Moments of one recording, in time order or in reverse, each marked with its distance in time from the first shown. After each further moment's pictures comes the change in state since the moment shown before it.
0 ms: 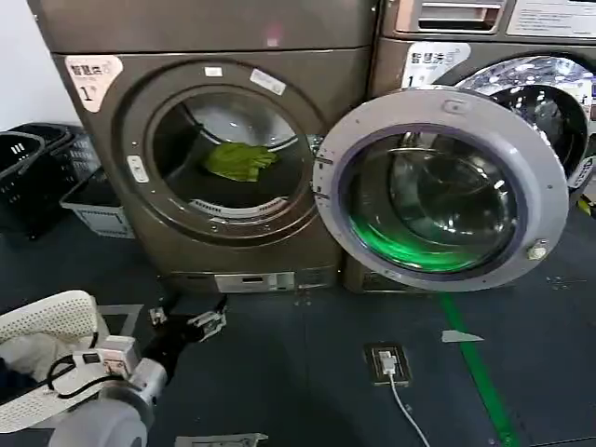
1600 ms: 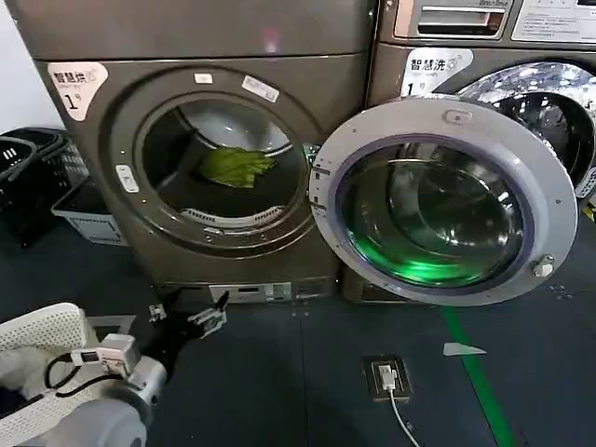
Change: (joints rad) left arm 0.003 0.005 0.051 -0.017 -0.002 -0.100 -0.101; right arm -0.017 0.004 0.024 -0.006 0.026 0.025 -0.005
